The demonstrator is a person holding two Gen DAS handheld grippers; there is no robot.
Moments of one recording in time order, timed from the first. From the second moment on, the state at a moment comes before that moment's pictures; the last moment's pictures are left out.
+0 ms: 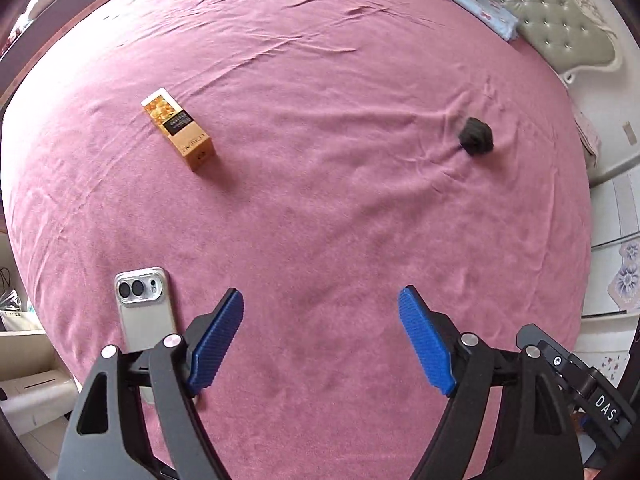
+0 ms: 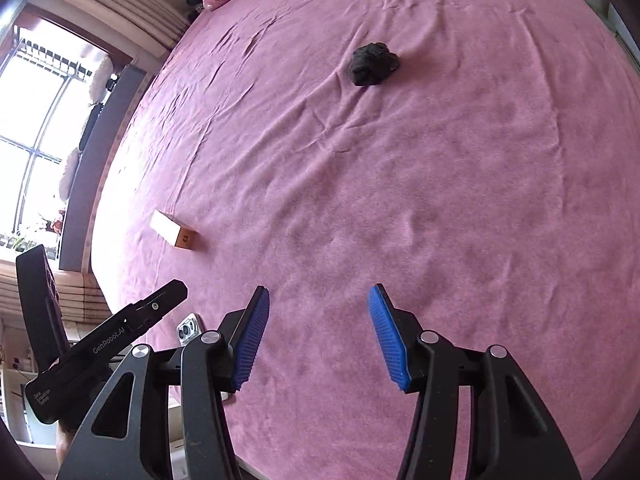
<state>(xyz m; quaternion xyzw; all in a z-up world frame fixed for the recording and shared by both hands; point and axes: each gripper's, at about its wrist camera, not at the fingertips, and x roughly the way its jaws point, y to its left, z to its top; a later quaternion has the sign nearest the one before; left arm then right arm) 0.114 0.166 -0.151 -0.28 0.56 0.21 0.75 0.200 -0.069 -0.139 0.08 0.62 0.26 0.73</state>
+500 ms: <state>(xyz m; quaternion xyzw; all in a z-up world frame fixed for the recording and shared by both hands) 0.149 0.297 -0.199 -0.35 0.55 0.29 0.70 0.235 0.009 -0.164 0.06 0.64 0.25 0.72</state>
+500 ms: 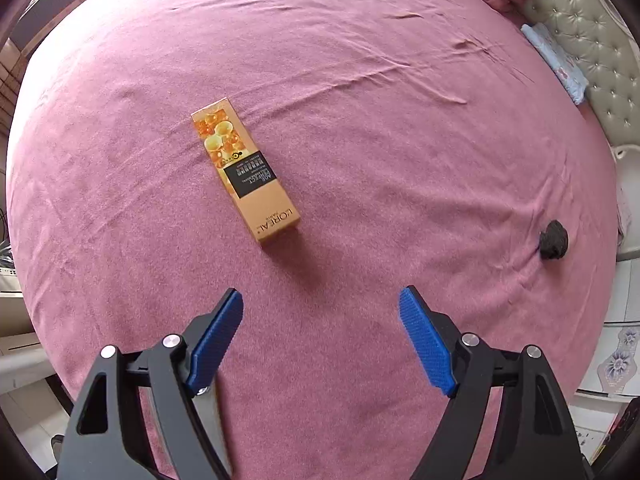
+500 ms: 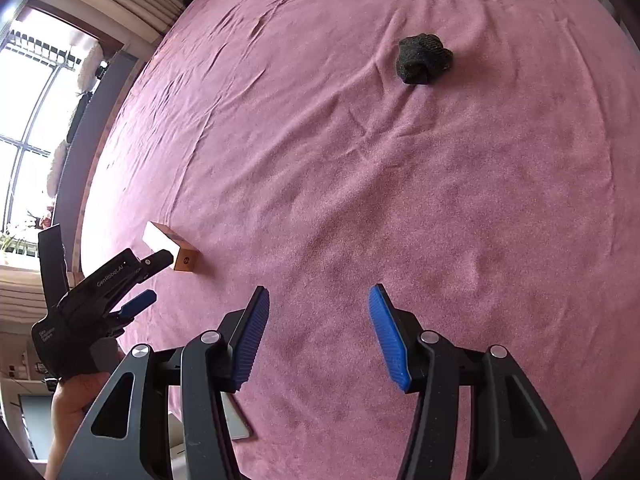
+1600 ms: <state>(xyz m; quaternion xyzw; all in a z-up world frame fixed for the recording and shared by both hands) 0.269 0.296 -0.243 -0.33 0.55 0.22 0.74 0.390 -0.039 -0.218 0.11 0.64 0.18 0.74</state>
